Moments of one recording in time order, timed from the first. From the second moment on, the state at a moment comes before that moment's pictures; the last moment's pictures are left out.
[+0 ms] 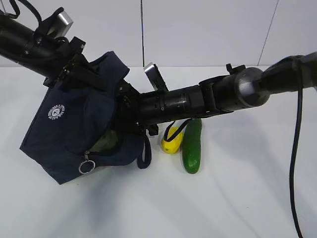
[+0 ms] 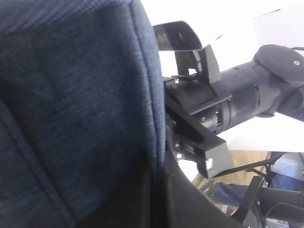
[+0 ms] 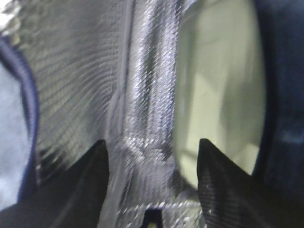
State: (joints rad) left arm -0.15 1.92 -1.40 -1.05 1.11 0.66; right arm 0.39 2.31 -1.49 1.76 0.92 -0.95
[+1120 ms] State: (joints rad) left arm 0.04 1.92 -1.40 -1.01 1.18 0.66; right arm 0.36 2.18 -1.49 1.59 0.99 -0.94
